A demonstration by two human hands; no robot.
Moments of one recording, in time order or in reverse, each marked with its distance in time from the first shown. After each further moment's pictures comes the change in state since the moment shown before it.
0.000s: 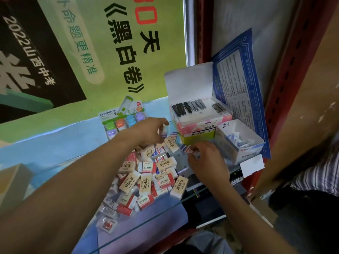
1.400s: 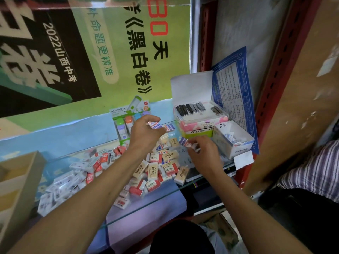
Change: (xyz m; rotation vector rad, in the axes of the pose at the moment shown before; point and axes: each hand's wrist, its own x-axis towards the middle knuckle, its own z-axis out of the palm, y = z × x) left_hand -0.095 0.034 0.004 -0.996 0.604 -0.285; right_hand -0.007 -0.023 -0.012 0.121 -0.005 0.015
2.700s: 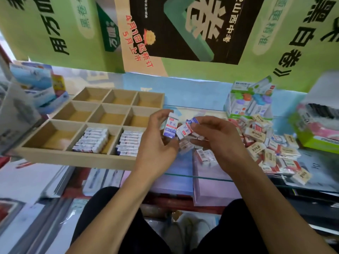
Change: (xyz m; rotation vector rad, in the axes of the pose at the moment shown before) left_hand -0.163 -0.099 -0.232 -0.136 0.365 0.052; right_hand -0.093 -0.248 0.119 0.900 -0.649 0.248
